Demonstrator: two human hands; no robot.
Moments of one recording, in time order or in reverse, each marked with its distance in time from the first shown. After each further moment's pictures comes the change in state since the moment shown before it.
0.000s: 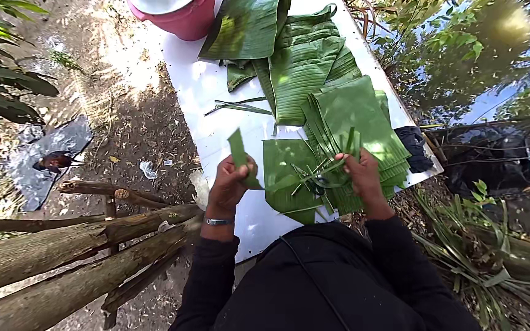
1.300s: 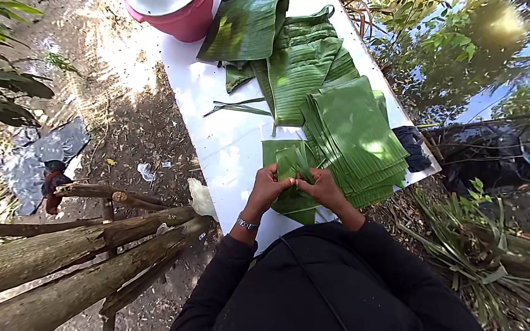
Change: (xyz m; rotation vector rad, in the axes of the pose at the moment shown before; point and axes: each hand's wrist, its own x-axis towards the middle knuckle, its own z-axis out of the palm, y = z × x) left_hand 0.014 -0.061 0.042 0.544 0.177 -0.315; right_hand -0.039 -0.009 0.068 -0.143 -0.440 -0.221
